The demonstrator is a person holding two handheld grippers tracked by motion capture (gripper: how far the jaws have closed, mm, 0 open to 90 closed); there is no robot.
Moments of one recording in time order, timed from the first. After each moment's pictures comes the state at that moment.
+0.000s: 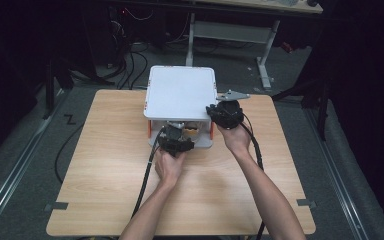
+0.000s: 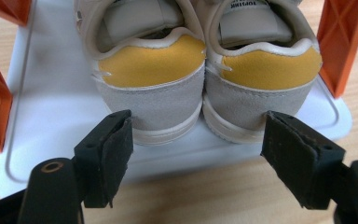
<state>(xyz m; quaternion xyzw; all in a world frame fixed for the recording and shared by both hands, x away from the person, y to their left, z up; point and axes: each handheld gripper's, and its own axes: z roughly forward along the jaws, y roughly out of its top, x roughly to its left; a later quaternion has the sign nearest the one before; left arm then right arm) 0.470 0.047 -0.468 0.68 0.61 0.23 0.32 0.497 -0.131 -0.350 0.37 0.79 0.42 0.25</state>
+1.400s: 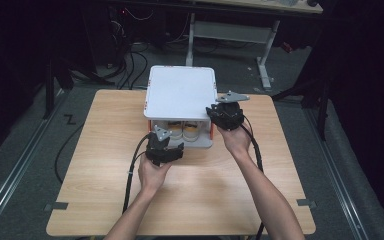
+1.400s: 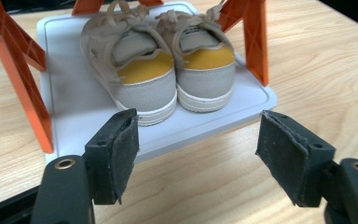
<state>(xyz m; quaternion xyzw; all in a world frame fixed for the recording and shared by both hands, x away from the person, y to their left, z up) 0.410 0.091 -0.435 0.72 0.51 0.23 0.41 0.488 -0.132 -0.347 0.37 0.79 0.42 0.26</state>
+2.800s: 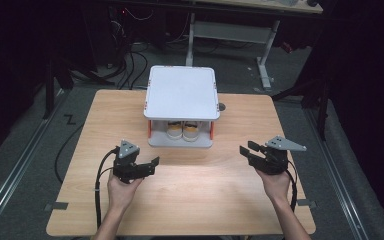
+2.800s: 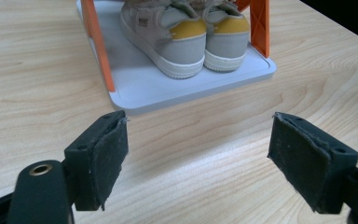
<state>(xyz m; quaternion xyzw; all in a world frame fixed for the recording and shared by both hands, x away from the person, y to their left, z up) 0.353 0.170 -0.438 0.71 0.51 0.20 0.44 0.388 -0.255 -0.399 0.40 0.76 0.48 0.21</state>
